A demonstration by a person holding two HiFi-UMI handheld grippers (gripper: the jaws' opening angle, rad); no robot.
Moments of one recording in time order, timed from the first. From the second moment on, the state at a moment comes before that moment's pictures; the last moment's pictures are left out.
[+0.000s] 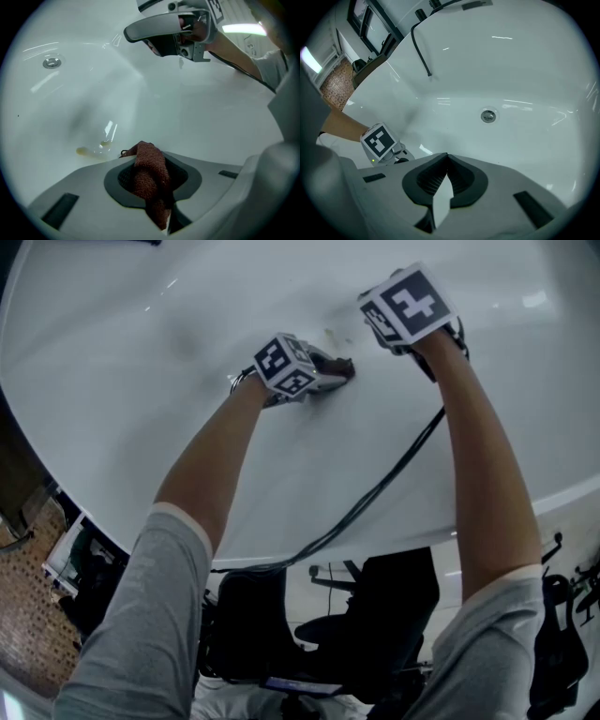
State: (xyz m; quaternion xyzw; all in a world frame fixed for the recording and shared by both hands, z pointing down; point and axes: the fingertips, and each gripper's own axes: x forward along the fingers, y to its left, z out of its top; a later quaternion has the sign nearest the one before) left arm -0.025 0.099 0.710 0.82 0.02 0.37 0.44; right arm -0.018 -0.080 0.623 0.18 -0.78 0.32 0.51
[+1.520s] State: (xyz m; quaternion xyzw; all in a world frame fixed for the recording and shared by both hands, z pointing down) left arm 0.012 0.046 0.781 0.82 -0.05 0.51 0.25; right arm -0.040 -0.103 0.607 0.19 -0.79 0.32 0.49
